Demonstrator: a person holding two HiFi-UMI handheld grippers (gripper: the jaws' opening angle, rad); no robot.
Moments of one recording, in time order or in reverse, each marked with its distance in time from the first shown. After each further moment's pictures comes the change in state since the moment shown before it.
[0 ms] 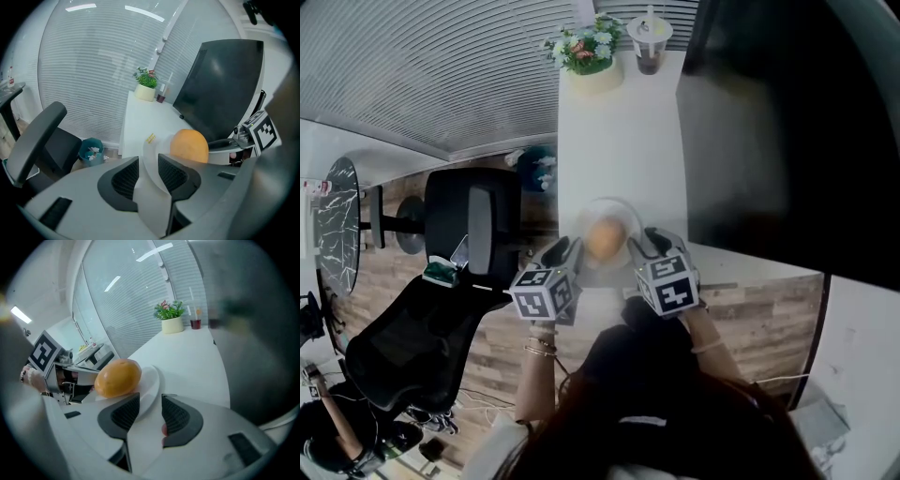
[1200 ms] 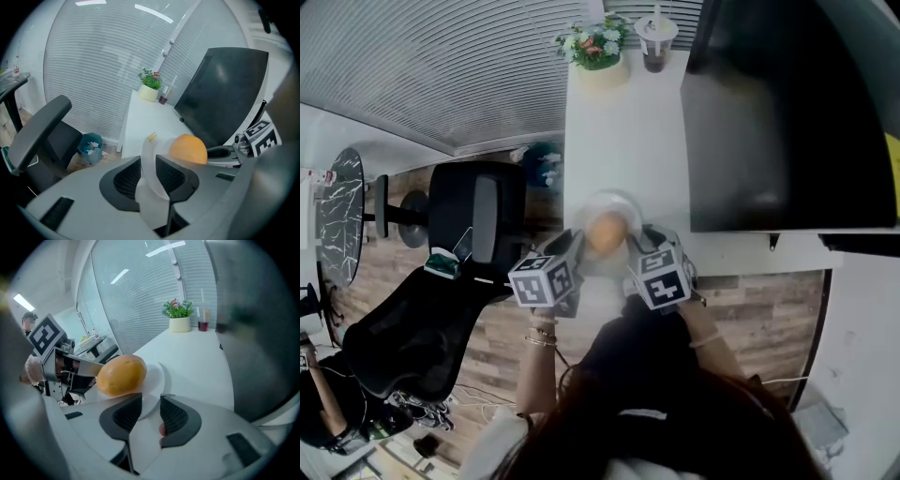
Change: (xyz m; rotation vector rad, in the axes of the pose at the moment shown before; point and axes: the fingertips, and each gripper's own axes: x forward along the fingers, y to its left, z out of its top) left arm -0.009 -0.001 0.000 -0.079 0.011 -0.011; right arm -0.002 0.018 -0.005 -0.087 0.052 -0.022
